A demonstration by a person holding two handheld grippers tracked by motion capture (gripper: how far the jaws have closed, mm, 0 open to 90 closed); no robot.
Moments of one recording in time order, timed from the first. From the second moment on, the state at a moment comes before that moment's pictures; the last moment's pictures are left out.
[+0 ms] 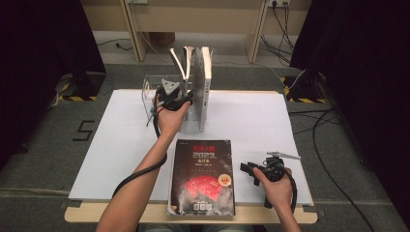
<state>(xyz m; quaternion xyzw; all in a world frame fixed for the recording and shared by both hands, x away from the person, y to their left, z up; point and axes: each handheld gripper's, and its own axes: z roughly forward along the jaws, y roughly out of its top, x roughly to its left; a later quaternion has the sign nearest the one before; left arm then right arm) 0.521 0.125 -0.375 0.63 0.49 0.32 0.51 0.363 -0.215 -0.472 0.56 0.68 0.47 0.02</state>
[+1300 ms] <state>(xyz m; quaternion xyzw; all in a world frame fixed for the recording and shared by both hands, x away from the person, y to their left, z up) 0.439 0.196 -0.447 0.70 0.52 0.19 0.46 0.376 -0.193 -0.457 0.55 0.70 0.45 0.03</state>
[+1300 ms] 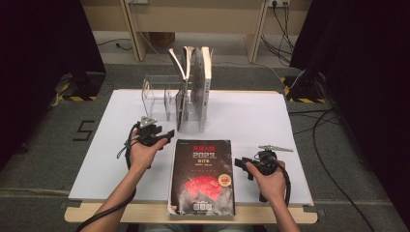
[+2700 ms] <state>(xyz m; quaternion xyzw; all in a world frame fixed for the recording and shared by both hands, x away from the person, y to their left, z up) 0.386 0.172 -0.492 0.73 0.52 0.10 0.43 0.492 -0.143 -0.472 0.61 0.72 0.34 0.06</state>
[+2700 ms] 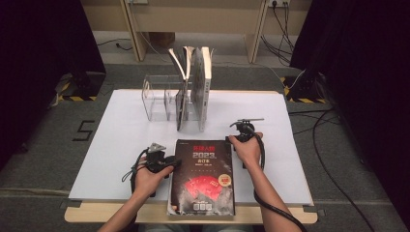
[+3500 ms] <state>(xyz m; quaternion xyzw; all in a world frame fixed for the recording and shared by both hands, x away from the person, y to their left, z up) 0.379 0.172 -0.493 0.75 0.50 0.13 0.41 0.474 -0.151 -0.480 0.62 0.69 0.36 0.01</state>
